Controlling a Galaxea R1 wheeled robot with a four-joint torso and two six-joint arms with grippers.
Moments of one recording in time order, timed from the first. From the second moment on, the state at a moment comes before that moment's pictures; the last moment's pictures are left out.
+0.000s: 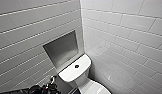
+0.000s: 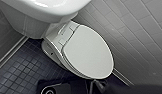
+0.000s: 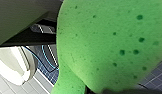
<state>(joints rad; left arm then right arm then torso) 0.58 2.14 -1.27 0.28 0.39 -0.50 -1.56 3.00 -2.62 -0.31 0.16 0.38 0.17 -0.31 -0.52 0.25</state>
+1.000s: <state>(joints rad) 1.19 2.41 -1.80 0.58 0.13 -0.50 -1.54 3.01 -2.65 -0.31 0.16 0.39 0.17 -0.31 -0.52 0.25</state>
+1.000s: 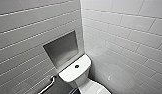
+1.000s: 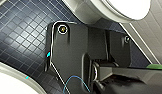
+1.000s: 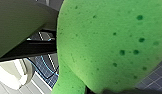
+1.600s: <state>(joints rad) 1.29 2.70 -2.25 0.60 0.06 -0.50 -1.54 3.01 -2.65 -0.31 0.14 0.39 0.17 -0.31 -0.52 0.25</state>
